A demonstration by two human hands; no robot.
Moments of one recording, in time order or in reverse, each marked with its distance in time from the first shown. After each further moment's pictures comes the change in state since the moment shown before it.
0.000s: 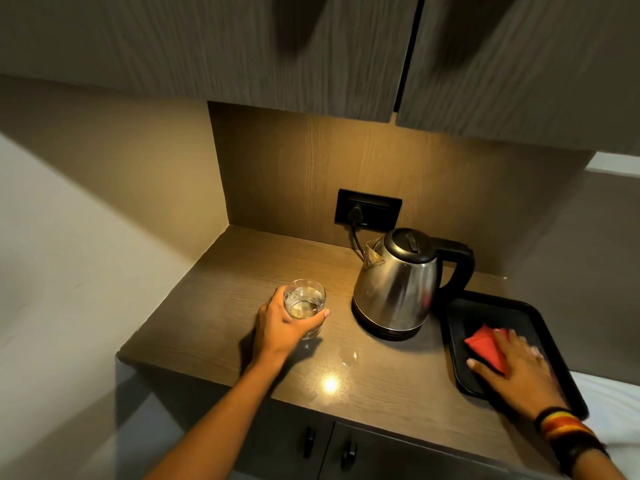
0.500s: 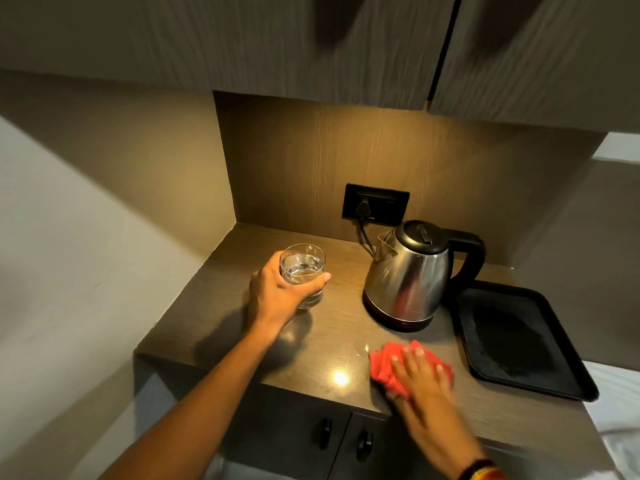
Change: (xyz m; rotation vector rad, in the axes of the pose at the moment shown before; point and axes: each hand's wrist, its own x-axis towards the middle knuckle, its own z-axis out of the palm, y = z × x) left_hand 0.021 0.039 -0.056 -0.050 0.083 0.147; right_hand -0.109 -0.141 0.066 0.026 -0.042 -0.324
